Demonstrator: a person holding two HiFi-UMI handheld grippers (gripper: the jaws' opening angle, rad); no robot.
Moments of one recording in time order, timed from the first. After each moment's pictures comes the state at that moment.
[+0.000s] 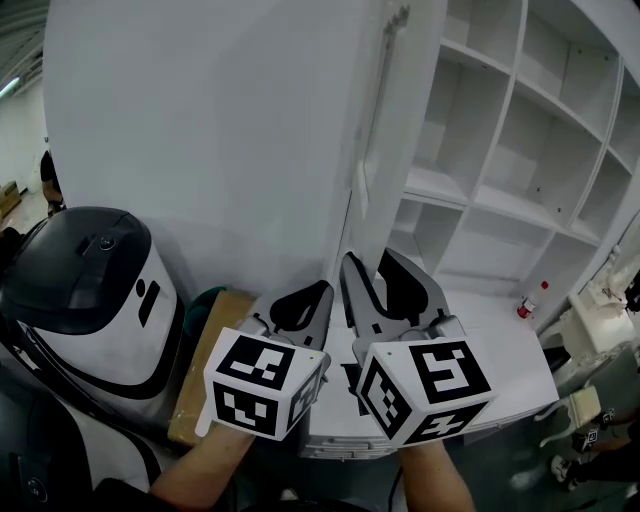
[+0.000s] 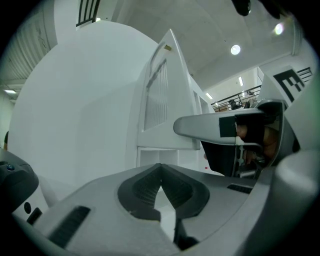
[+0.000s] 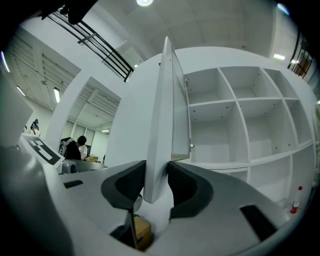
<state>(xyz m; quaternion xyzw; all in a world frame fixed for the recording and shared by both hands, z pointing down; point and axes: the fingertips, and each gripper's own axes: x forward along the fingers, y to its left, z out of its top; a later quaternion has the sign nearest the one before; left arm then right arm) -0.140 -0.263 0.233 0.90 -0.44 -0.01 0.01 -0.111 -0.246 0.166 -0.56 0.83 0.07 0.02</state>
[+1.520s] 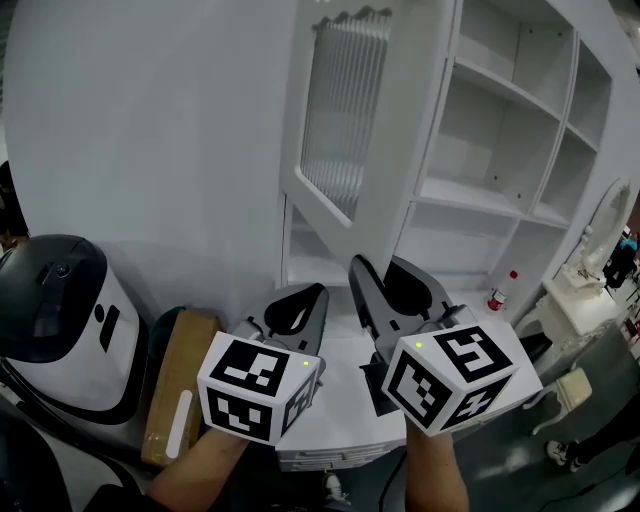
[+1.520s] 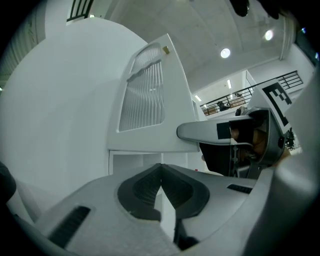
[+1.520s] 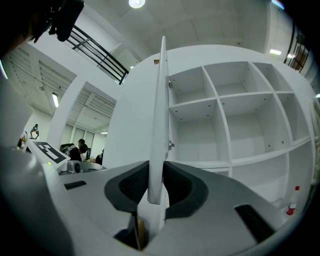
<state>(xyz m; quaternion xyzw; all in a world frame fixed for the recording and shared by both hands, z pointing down) -0.046 -0.268 0.227 0.92 -0.39 -0.01 -0.02 -0.009 -0.251 0.167 -0.55 0.83 0.06 0.03</state>
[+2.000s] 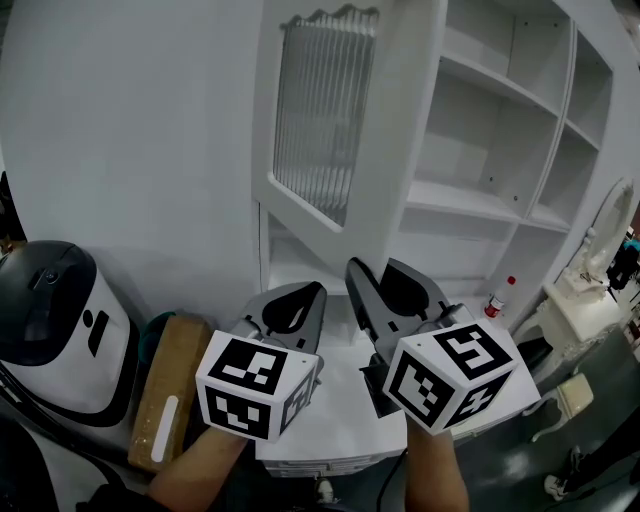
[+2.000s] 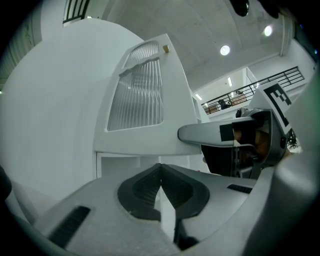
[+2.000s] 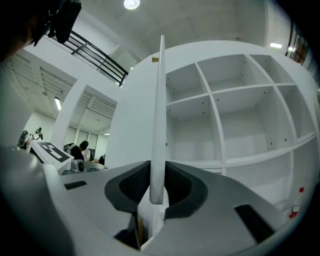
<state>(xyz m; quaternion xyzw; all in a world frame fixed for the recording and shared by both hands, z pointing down) 0.007 -0.290 0.221 0.92 -0.40 -0.01 -0.03 0.042 -0.270 0.167 -0.53 0.85 0.05 0.03</state>
